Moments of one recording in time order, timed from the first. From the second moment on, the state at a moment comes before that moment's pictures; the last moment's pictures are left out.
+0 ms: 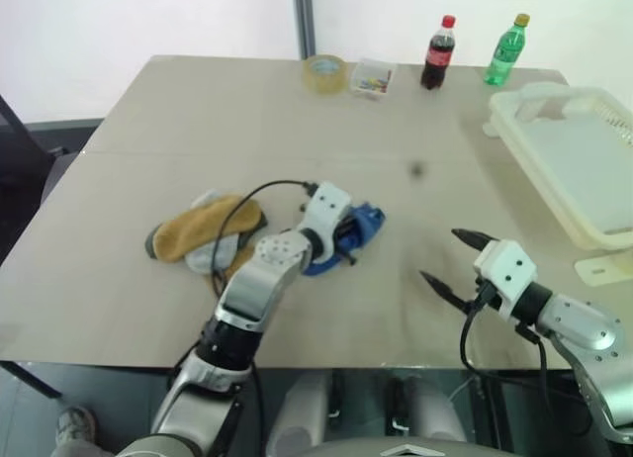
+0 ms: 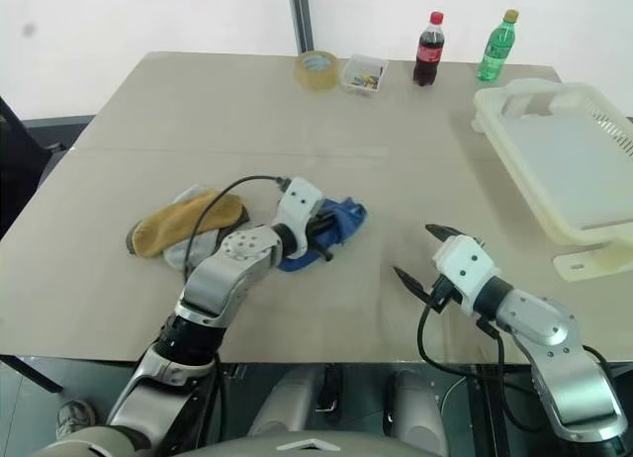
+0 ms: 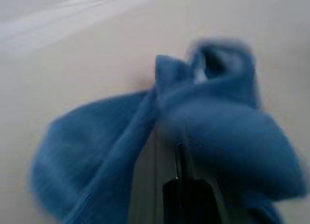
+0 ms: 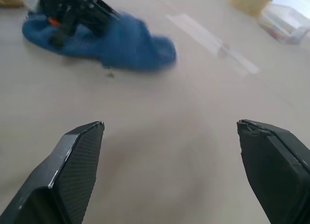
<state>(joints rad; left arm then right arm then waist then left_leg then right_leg) -0.43 0.32 -0.26 -0.10 -0.11 0.63 -0.38 0.14 -0.60 0.00 -0.60 0.16 0.30 0.60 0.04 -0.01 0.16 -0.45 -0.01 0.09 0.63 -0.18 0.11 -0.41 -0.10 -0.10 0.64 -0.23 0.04</state>
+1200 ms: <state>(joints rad) -0.33 0.46 -0.06 -0.05 0.00 0.40 -0.41 -0.01 -0.55 0.10 -0.47 0.11 0.21 0.63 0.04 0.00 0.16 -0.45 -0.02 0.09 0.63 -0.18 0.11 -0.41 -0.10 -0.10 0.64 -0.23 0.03</state>
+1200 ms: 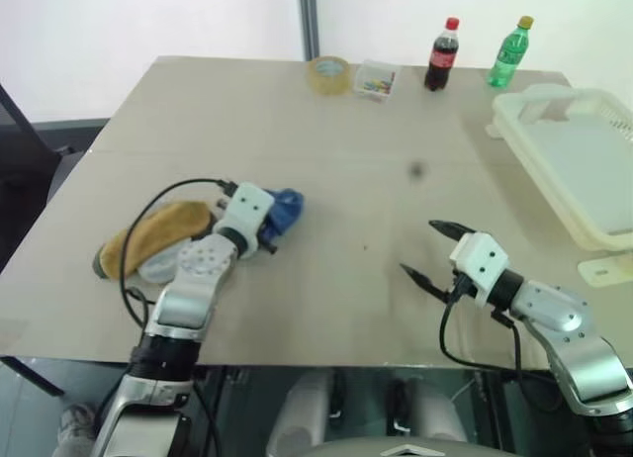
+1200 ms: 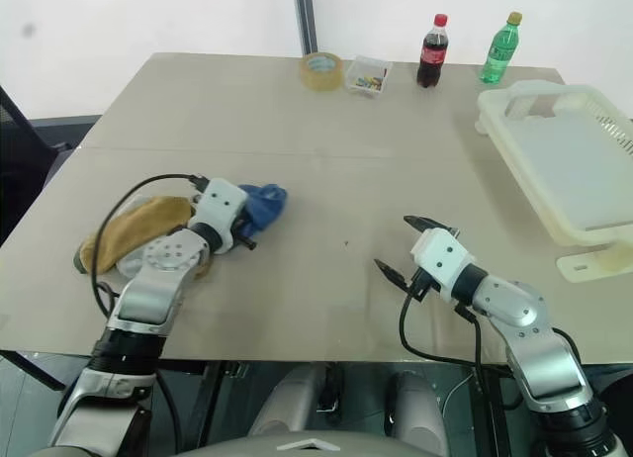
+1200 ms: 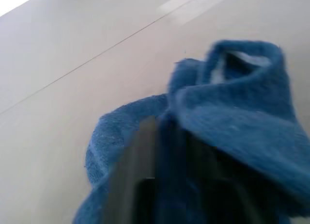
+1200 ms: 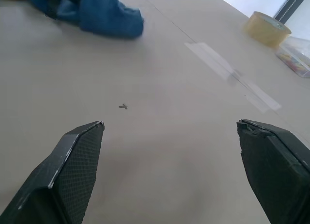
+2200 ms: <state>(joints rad) -0.28 0.44 -0.11 -0.14 0.06 0.37 -0.43 0.01 -0.53 0.10 -0.47 0.09 0.21 0.60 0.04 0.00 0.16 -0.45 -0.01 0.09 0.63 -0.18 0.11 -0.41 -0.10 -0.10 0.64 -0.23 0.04</state>
